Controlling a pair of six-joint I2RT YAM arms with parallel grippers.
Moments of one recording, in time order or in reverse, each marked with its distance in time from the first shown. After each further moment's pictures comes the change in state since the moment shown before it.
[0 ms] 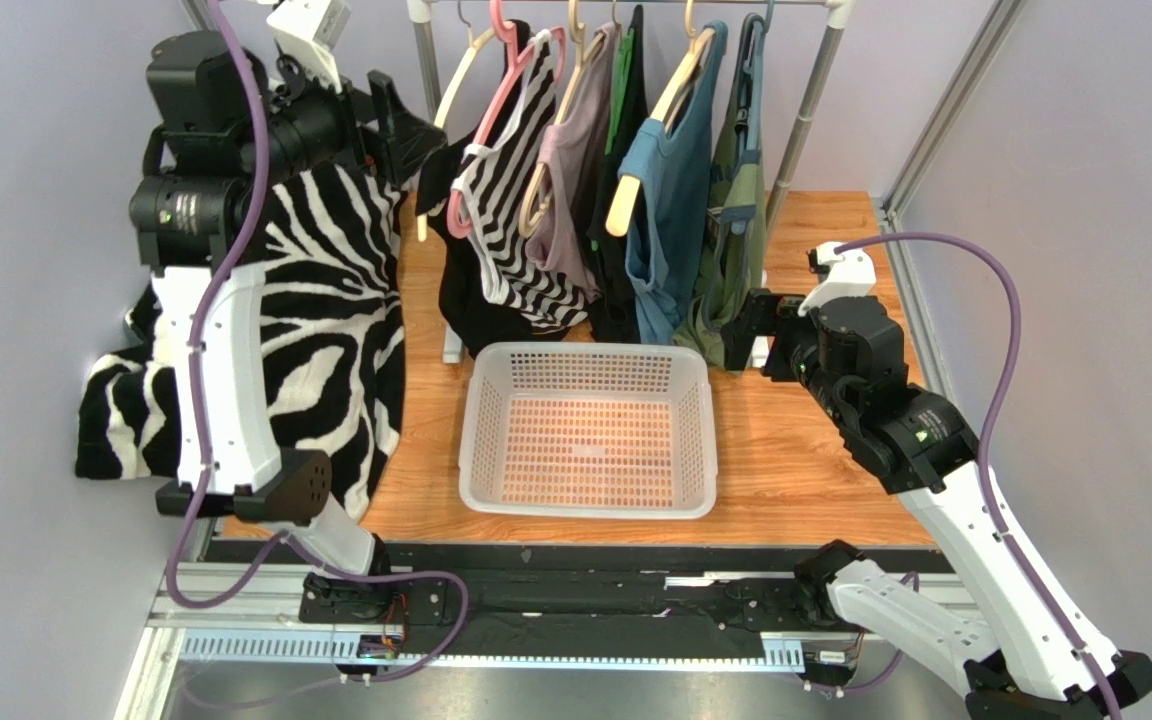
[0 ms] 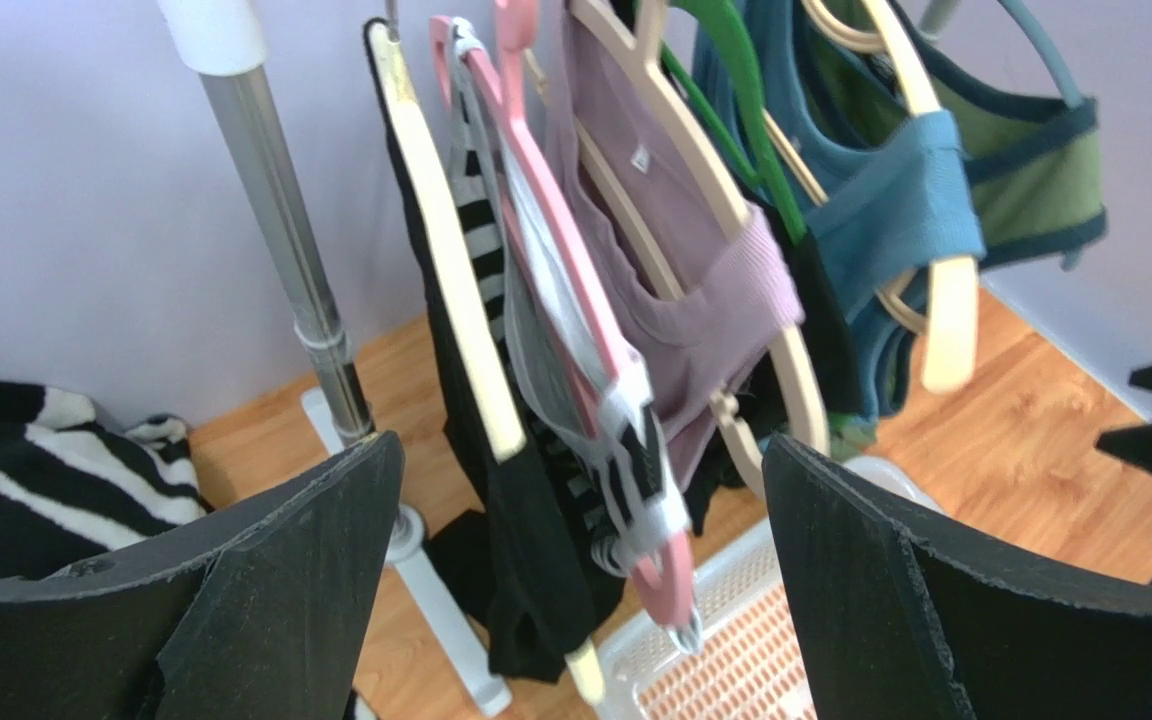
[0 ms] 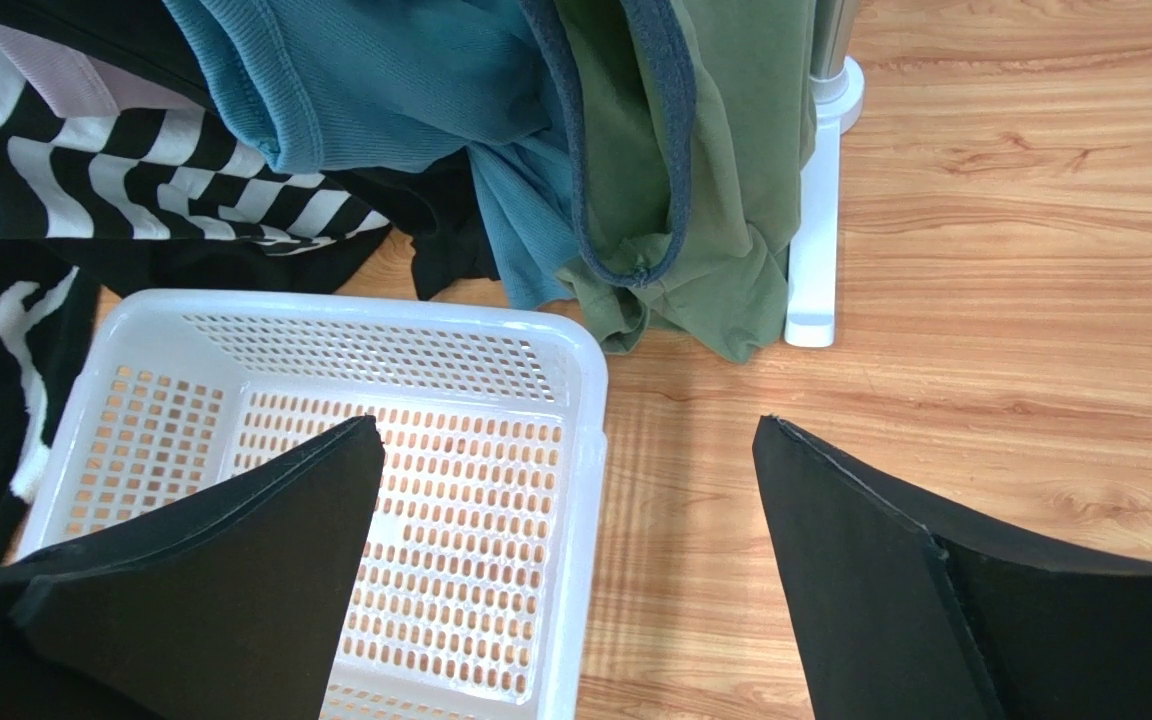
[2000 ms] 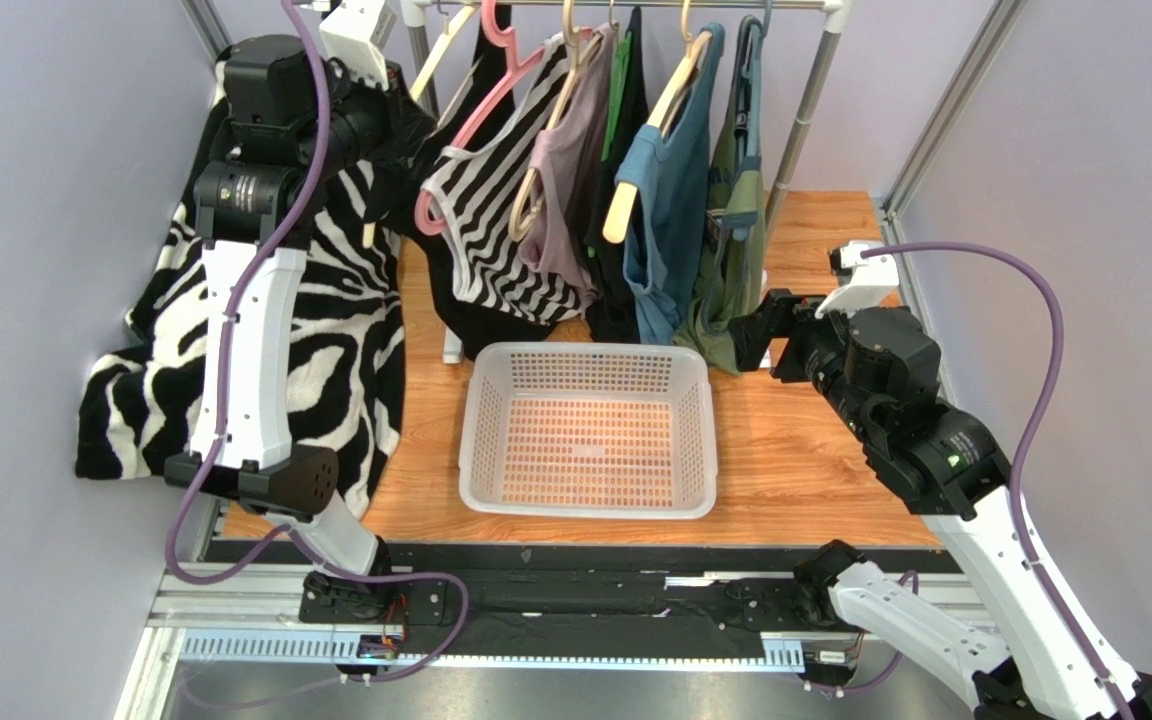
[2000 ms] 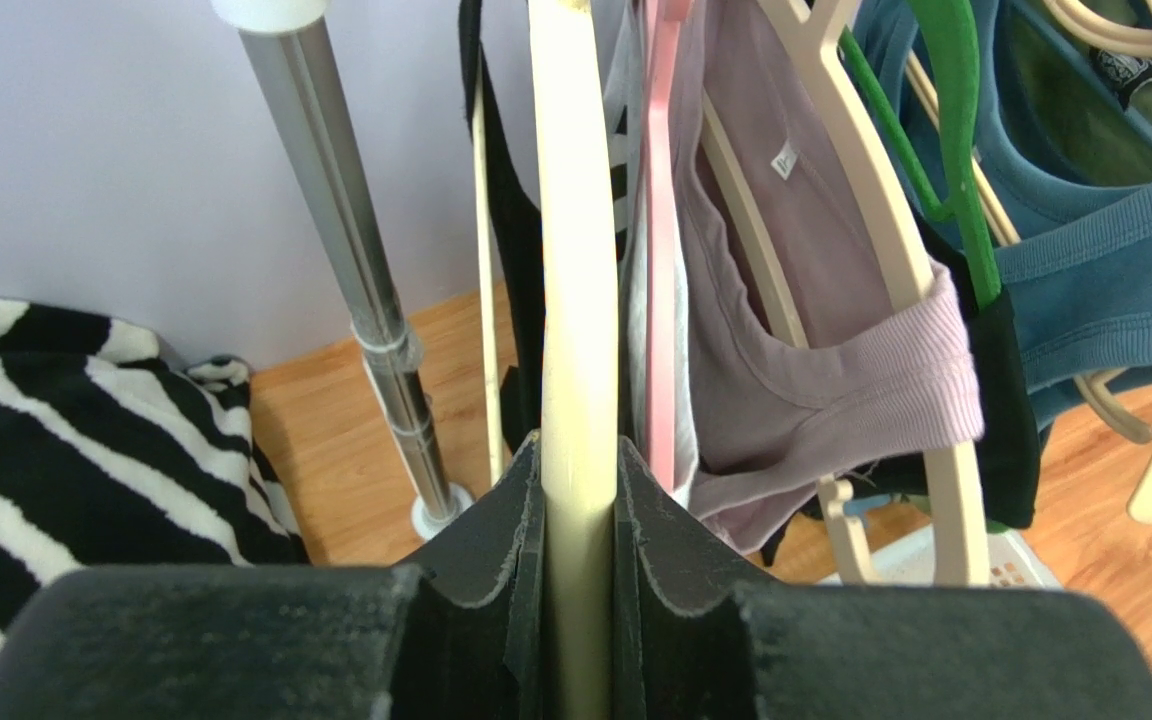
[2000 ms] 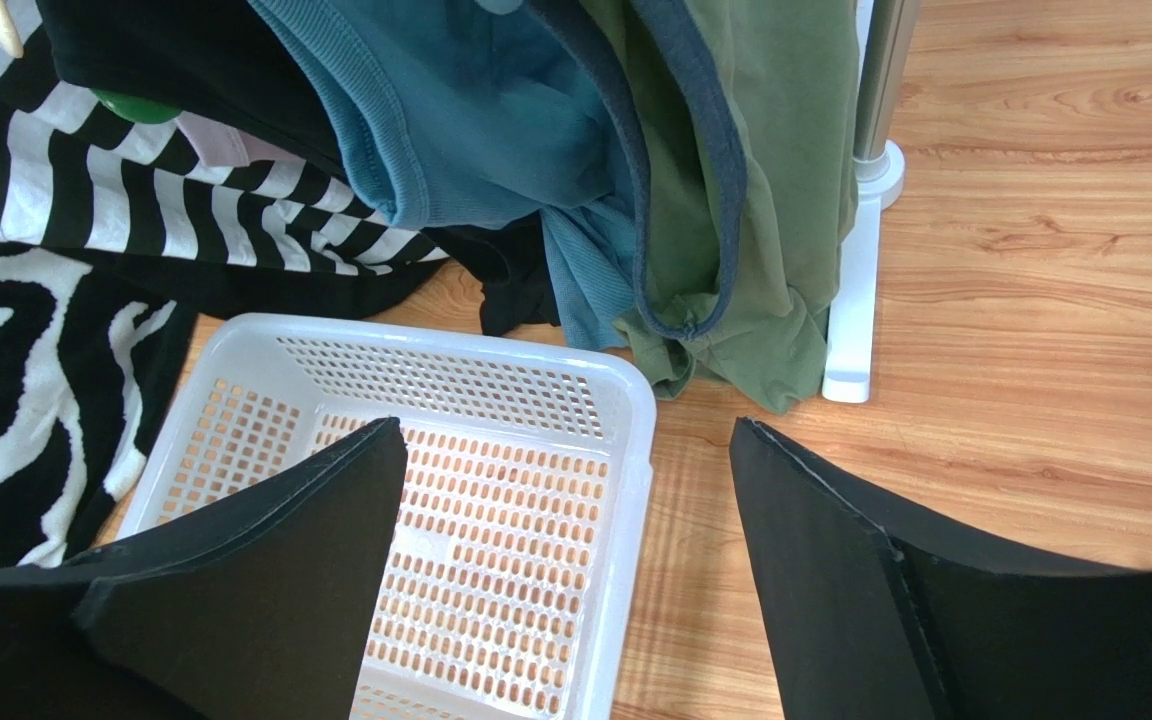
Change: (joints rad) left arm -0.103 0.064 -0.100 0.122 -0.264 -0.006; right arm 0.039 -0.053 0.047 0.011 -0.016 -0.016
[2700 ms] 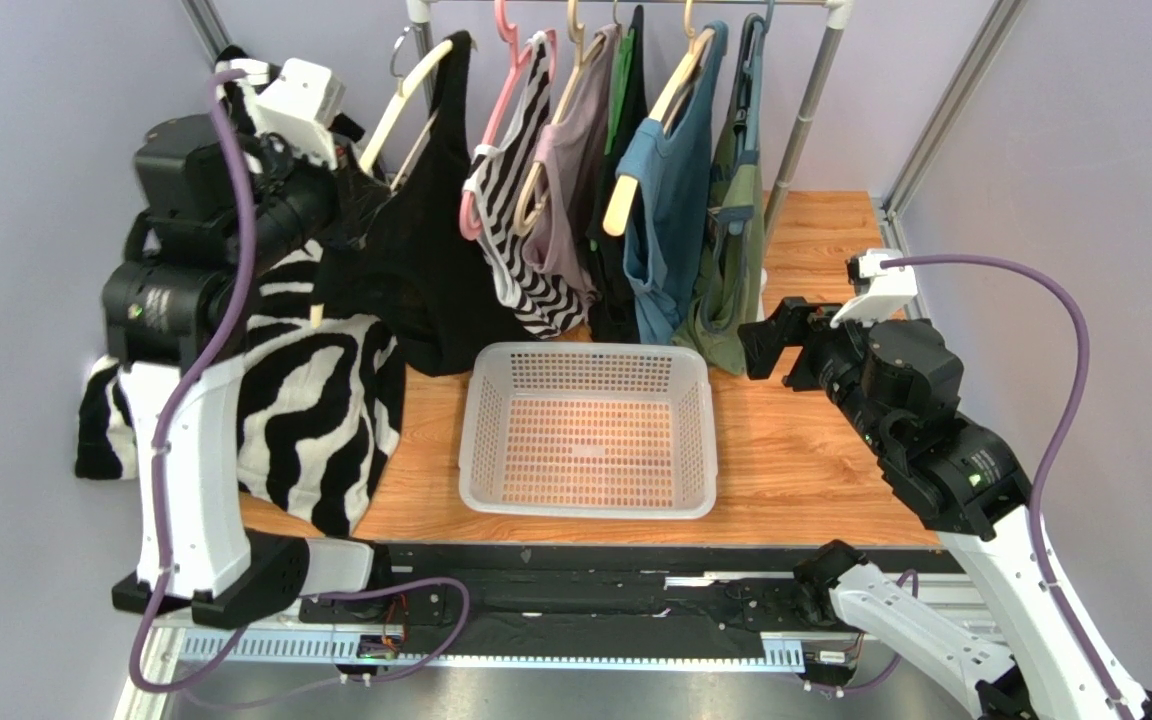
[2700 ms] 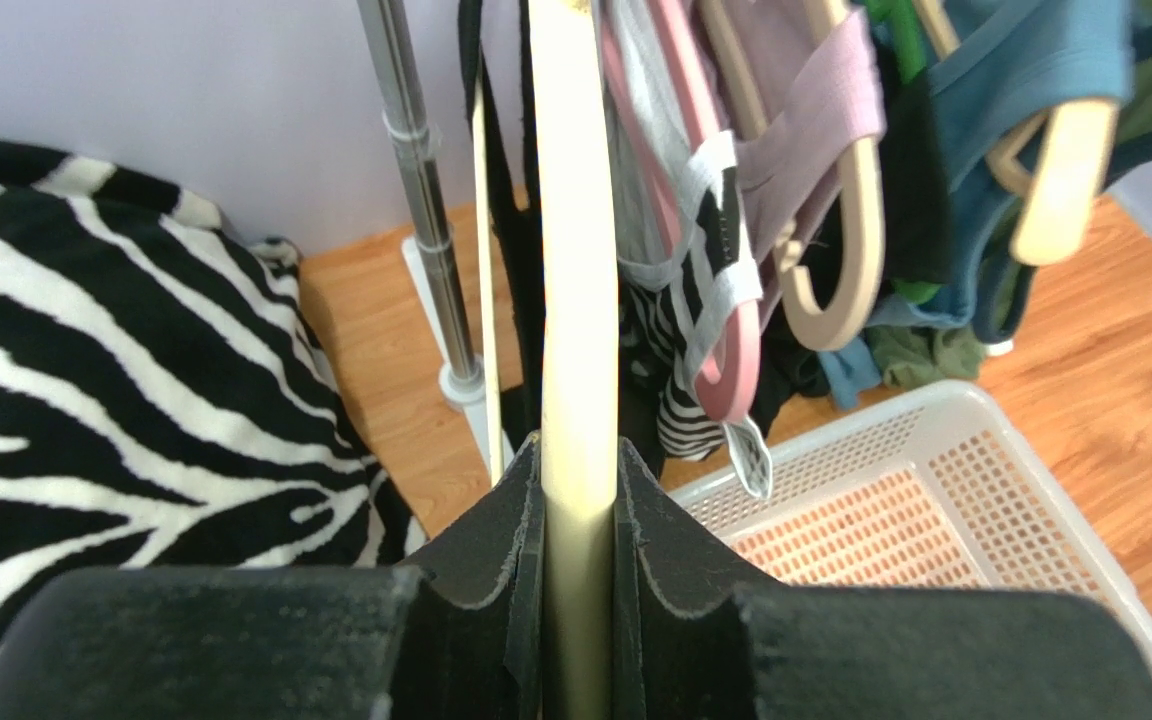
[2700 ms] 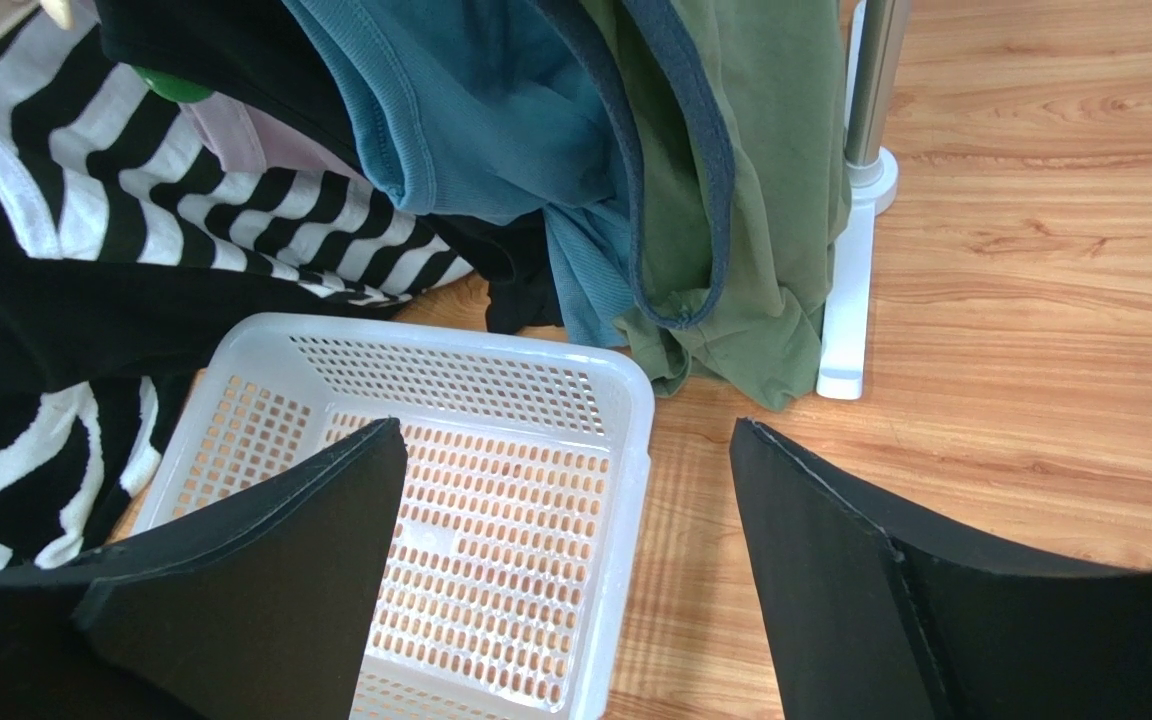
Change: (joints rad) left arm 0.000 -0.327 -0.211 -0.172 -0.068 0.042; right arm 0.002 -0.046 0.009 -0.032 0.000 0.002
